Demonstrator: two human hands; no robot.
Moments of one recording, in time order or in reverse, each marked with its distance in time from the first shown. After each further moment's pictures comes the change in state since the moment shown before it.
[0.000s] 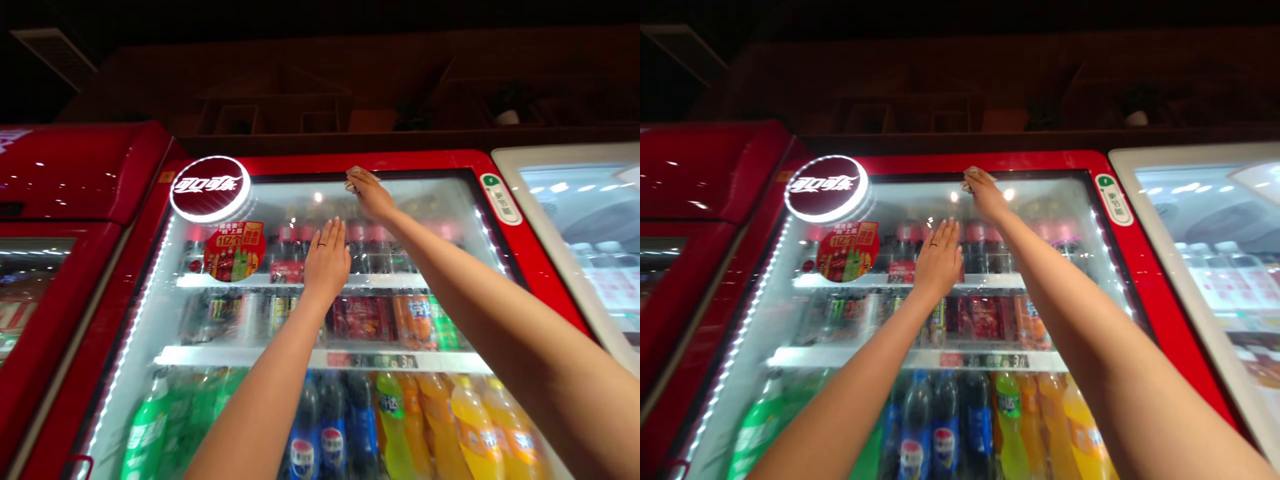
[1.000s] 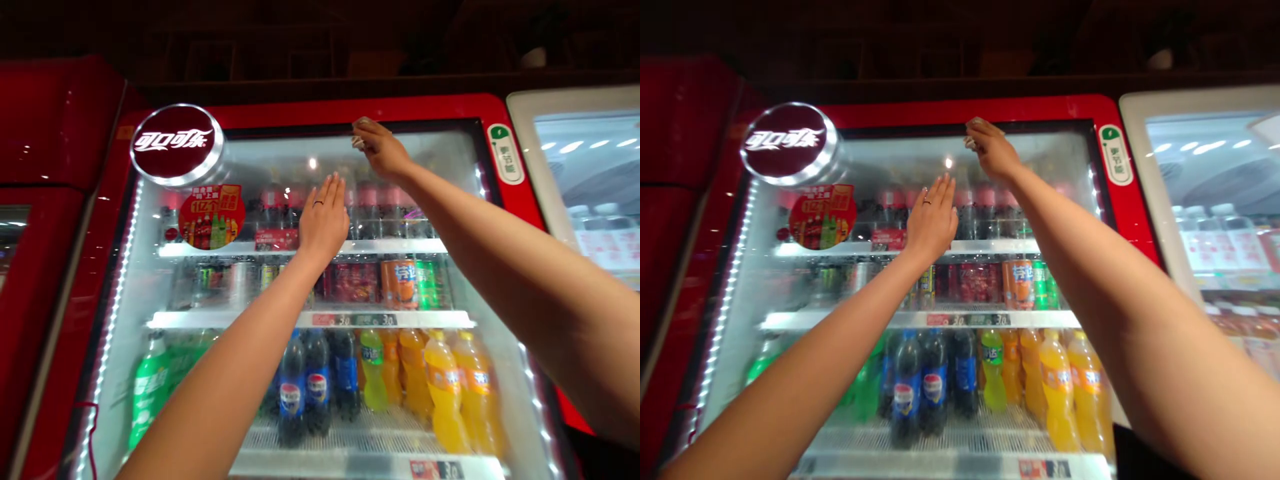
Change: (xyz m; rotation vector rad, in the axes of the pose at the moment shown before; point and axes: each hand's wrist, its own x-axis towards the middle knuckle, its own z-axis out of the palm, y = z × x) left_hand 0.017 0.023 -0.007 -0.084 -0.004 0.027; right_hand -0.005 0.045 -0.029 0.077 -0.017 0.023
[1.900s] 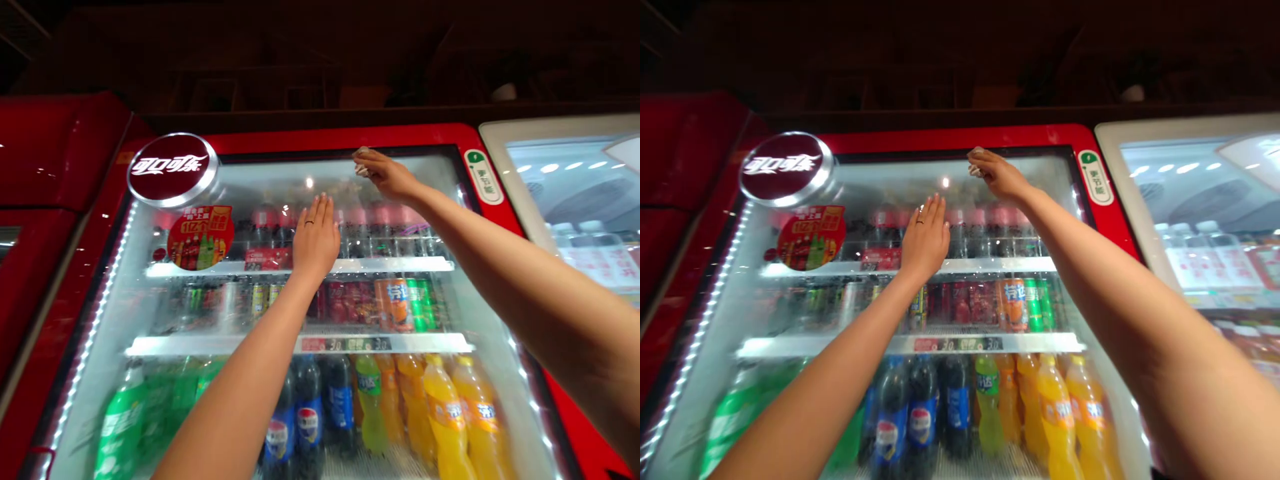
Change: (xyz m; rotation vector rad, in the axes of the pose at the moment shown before) left_hand 0.006 0.009 0.013 0.039 0.032 -0.073; right_hand -0.030 0.006 -0.041 -0.029 -0.119 -0.053
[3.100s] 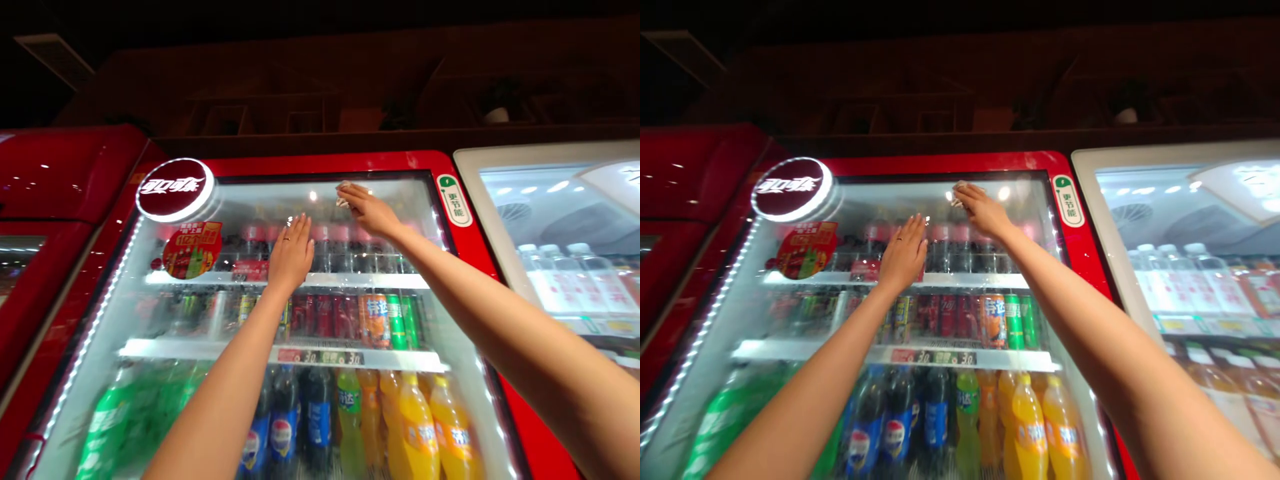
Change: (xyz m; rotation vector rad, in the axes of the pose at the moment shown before) left_hand -0.002 -0.004 0.002 0.048 0.022 -0.018; right_hand -0.037 -0.012 -0.001 -0.069 -0.003 -0.054
